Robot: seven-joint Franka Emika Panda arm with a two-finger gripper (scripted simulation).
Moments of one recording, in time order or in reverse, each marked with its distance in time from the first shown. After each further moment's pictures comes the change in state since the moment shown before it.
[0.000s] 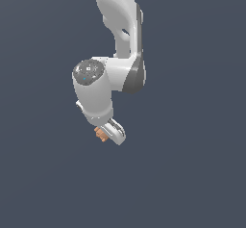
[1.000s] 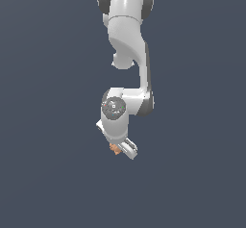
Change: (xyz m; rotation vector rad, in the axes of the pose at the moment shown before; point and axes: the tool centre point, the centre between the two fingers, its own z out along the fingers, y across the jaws) arm -0.022 -0.047 0.112 -0.001 0.001 -0.001
